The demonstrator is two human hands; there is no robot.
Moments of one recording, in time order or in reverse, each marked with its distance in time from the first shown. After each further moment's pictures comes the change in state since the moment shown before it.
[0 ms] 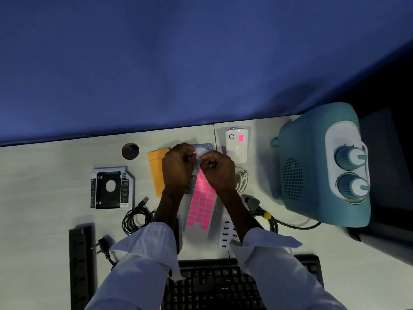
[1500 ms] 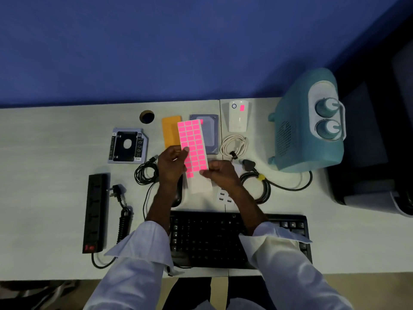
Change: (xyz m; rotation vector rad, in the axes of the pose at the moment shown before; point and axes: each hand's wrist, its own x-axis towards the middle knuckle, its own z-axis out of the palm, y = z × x) left_hand -0.138 -0.006 -0.031 -0.662 0.166 -0.421; right_hand -0.123 0.001 -0.046 0.211 -0.459 0.268
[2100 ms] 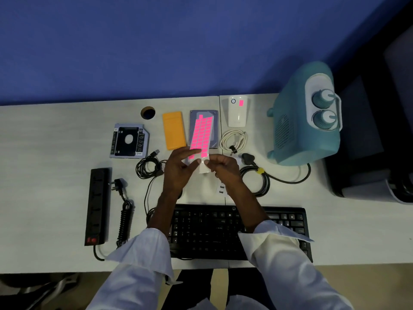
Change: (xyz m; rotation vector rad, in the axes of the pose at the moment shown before) left_hand -0.029 -0.021 -0.012 0.392 -0.194 0.422; right_hand -0.024 -0.005 0.002 0.224 0.148 0.064
